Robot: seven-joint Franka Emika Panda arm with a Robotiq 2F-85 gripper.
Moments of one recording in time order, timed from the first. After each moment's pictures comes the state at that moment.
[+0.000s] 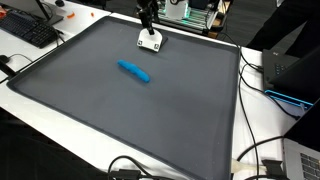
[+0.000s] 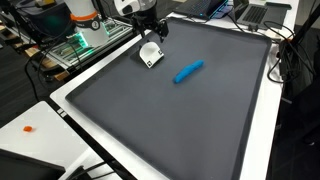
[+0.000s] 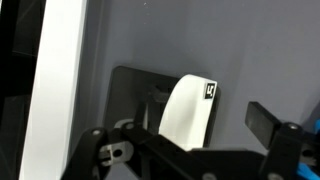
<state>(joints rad) -0.02 -0.08 0.02 -2.61 0.41 2.40 1.04</state>
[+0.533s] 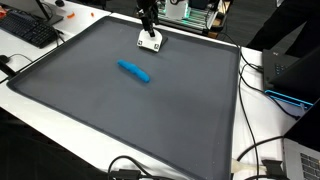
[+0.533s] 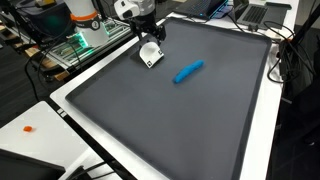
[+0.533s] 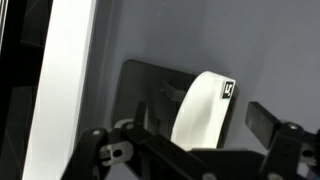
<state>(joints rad) -0.02 -0.05 0.03 -2.62 0.36 2.41 1.04</state>
